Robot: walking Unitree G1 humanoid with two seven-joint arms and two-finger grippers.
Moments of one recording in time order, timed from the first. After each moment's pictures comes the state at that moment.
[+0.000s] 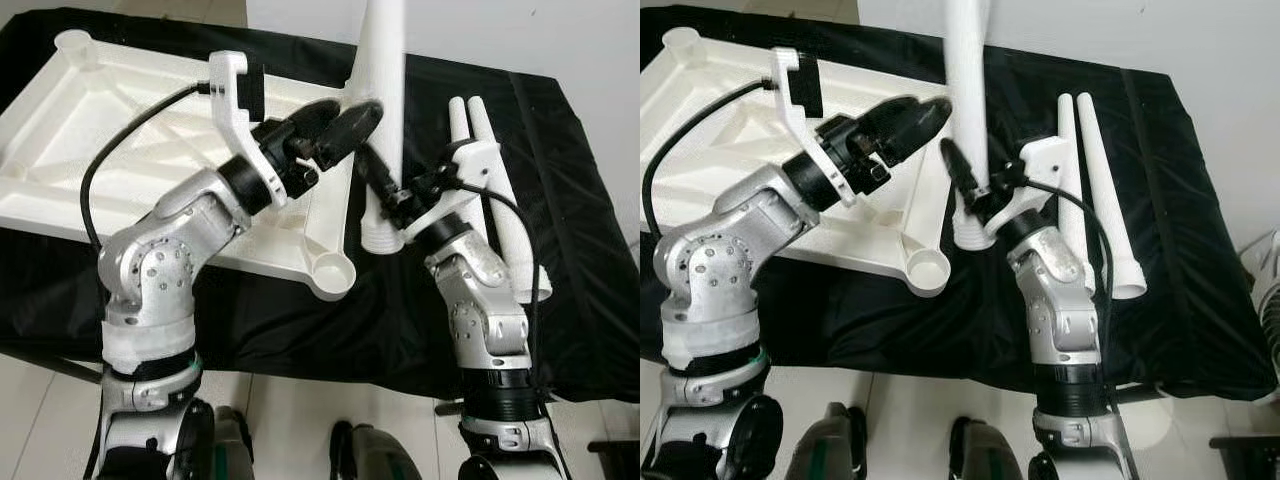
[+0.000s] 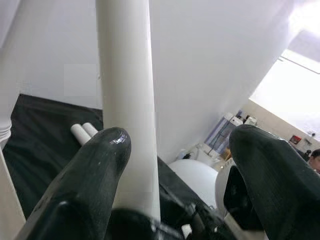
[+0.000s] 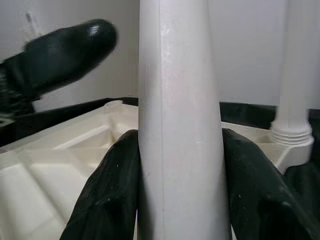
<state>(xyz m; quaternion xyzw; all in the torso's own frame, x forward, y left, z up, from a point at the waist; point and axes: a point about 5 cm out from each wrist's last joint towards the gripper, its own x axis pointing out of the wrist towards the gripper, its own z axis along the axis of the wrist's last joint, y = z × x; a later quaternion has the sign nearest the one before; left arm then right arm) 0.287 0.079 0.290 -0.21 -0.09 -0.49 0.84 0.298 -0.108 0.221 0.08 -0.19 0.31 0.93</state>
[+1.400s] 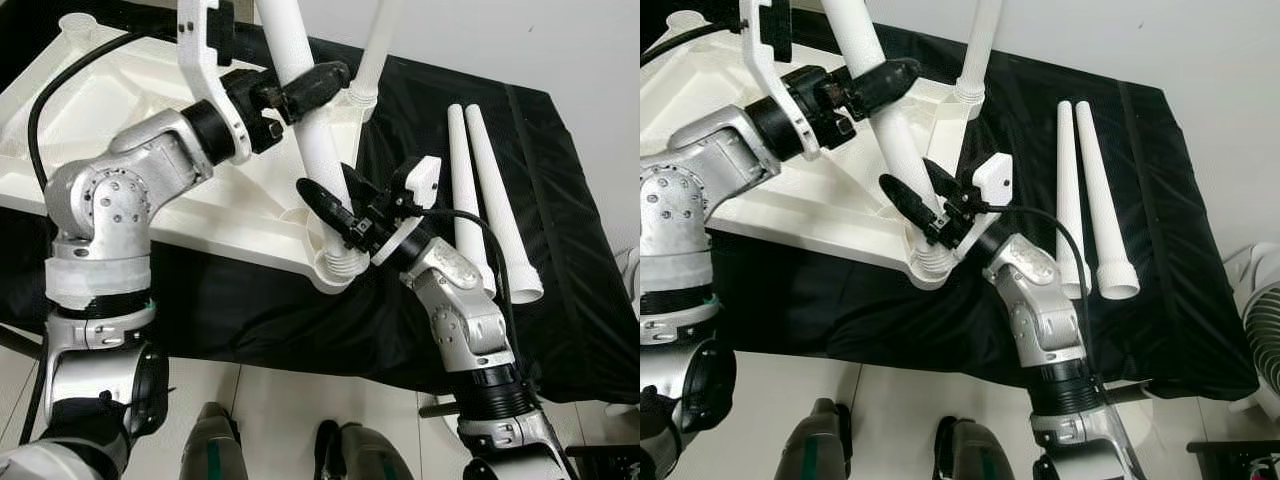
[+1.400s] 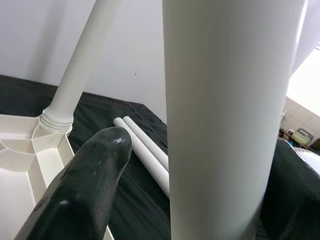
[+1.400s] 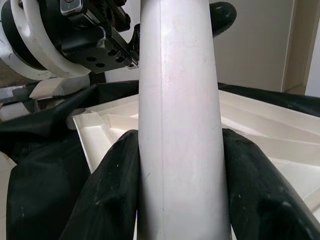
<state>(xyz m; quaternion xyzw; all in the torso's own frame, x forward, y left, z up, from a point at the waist) 0.320 0.109 0.307 -0.16 -0.05 -0.45 0.88 0.291 -0.080 0.210 0.06 -0.18 0.45 0.88</state>
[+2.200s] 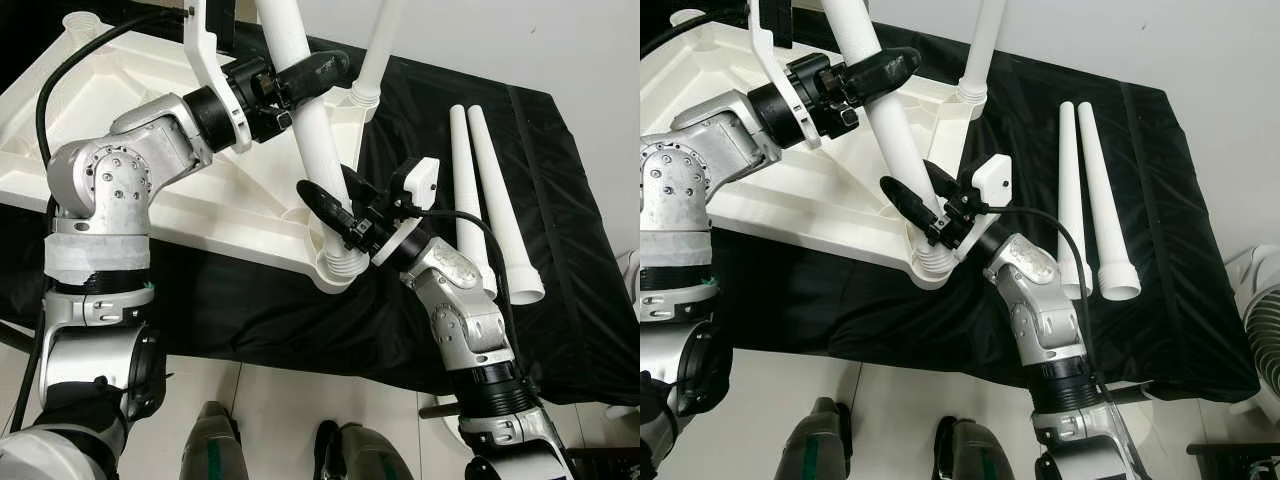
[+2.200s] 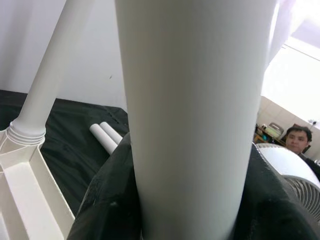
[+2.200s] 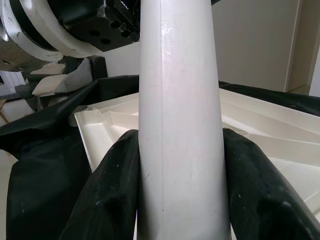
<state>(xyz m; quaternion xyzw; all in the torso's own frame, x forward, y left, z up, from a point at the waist) 0.329 0.107 0.317 -0.16 -0.04 -0.49 0.86 0.294 -0.079 0.208 0.05 -0.18 0.45 0.87</state>
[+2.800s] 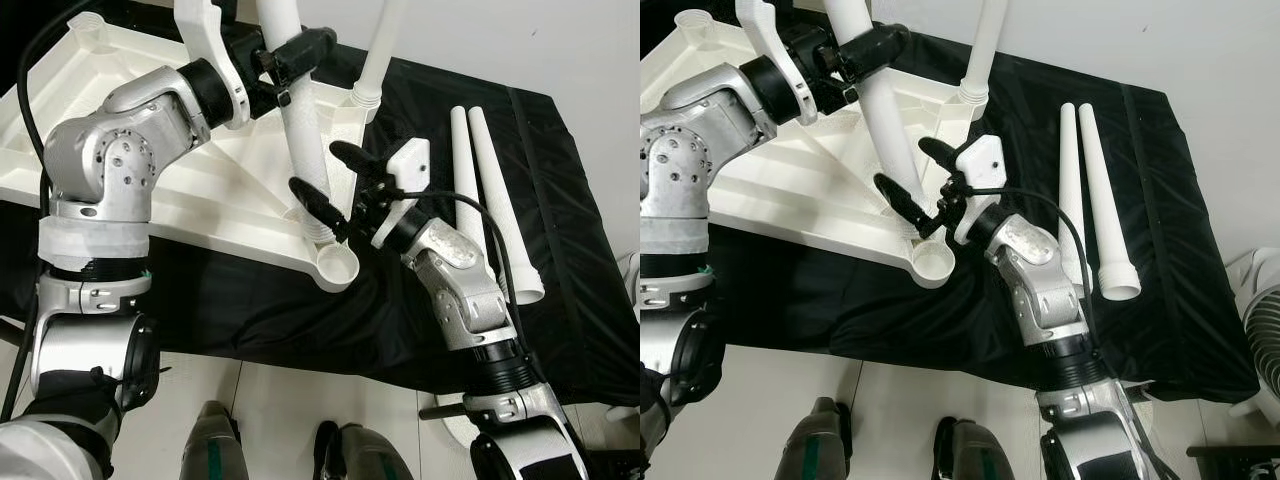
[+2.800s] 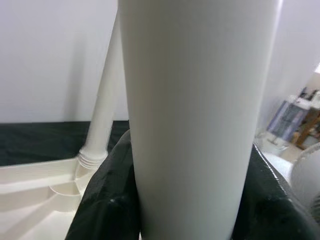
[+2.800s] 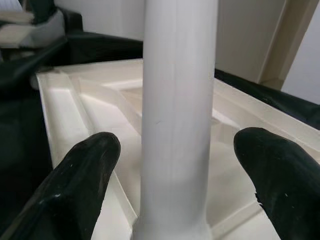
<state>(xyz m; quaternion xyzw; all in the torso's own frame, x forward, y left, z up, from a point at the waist) 0.335 0.104 0.334 -0.06 -0.11 -0.43 0.90 0.313 -0.075 0.215 -0.05 -0.15 0.40 0.90</state>
